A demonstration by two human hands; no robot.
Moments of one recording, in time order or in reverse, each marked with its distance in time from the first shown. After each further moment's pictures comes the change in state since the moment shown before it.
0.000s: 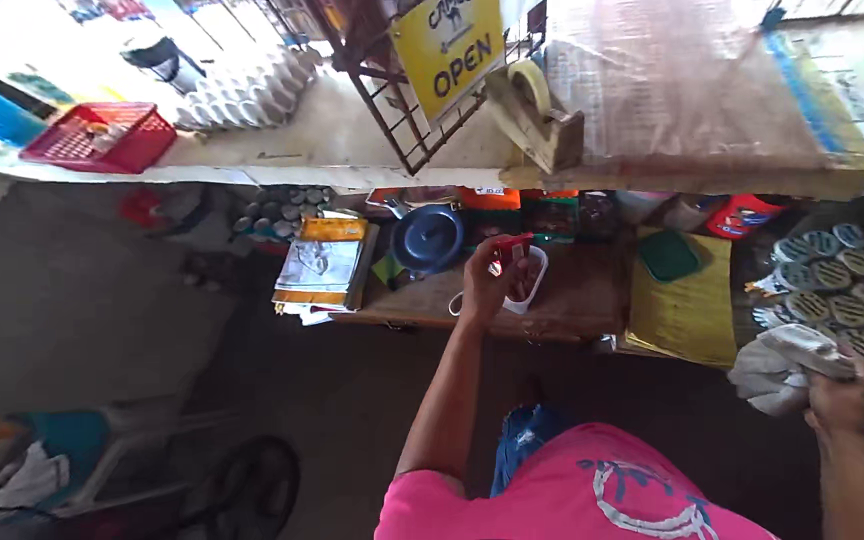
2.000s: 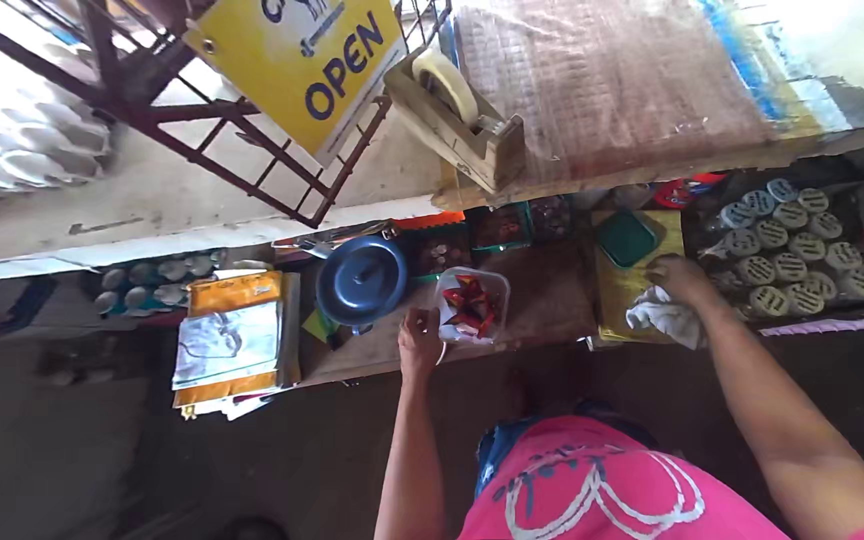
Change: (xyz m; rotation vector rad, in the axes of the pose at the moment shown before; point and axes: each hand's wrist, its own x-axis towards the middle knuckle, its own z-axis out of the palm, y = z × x) left_hand 0.020 -0.108 -0.036 0.559 -0.016 -0.573; right_hand 0.121 -0.008 0.130 -0.747 -0.741 0.087
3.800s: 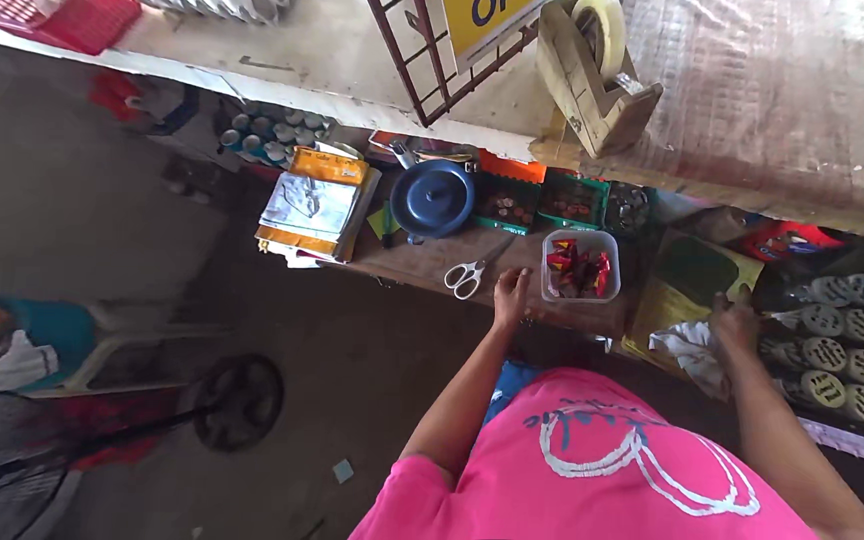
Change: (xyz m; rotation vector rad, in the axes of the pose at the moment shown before) left_hand -0.043 0.019 0.096 -0.725 0.066 -0.107; right_hand -0.011 -0.008 0.022 0.057 0.273 0.084
